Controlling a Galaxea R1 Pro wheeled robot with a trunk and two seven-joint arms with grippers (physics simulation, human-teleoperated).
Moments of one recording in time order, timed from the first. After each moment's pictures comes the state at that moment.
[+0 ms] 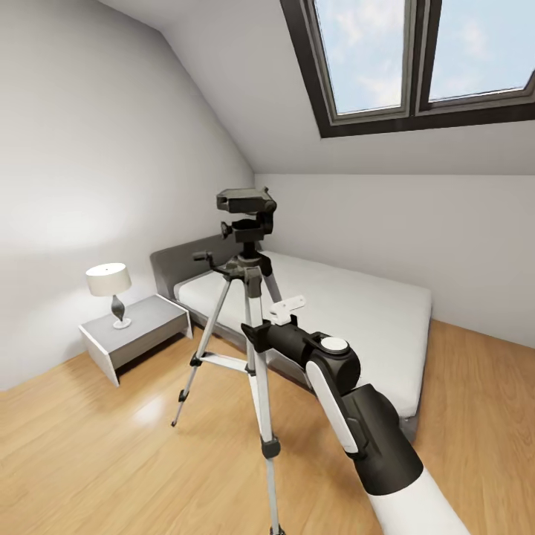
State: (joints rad) left arm 0.00 0.00 0.01 -0.03 0.28 -0.04 0.00; right arm -0.62 0.14 0.41 -1.57 -0.18 0.78 0.10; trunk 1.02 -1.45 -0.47
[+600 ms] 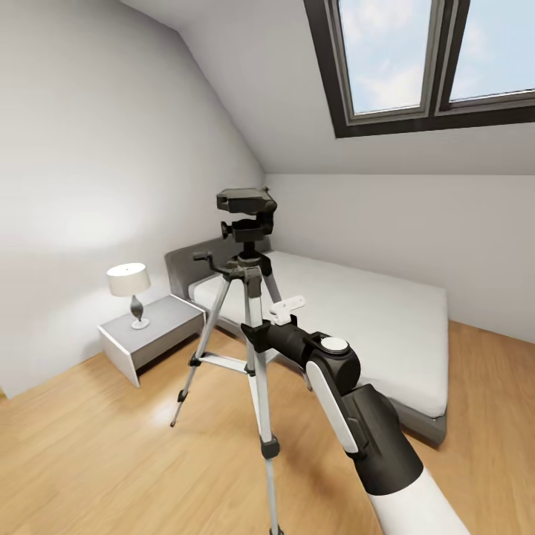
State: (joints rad) left arm 0.00 0.00 0.01 -0.03 0.28 -0.04 0.00; right arm -0.62 0.14 0.41 -1.57 -0.18 0.78 0.10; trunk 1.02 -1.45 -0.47
